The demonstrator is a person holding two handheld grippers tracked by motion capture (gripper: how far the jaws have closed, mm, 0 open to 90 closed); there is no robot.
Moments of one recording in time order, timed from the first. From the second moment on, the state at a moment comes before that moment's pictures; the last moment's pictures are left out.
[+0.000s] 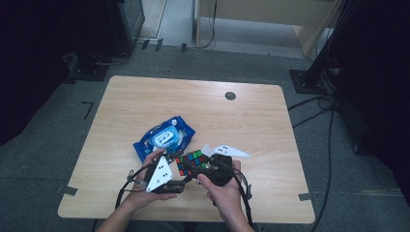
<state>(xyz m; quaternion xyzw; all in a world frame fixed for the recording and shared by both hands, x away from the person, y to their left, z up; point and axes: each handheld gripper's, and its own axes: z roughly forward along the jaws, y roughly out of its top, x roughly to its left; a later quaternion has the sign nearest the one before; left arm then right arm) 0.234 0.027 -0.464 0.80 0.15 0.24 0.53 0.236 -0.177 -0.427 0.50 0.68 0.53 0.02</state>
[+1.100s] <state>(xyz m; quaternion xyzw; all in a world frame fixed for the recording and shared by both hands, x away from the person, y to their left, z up) 0.262 0.060 -0.465 0.77 0.26 0.21 0.54 0.255 -0.209 -0.436 0.46 0.72 0.49 0.16</state>
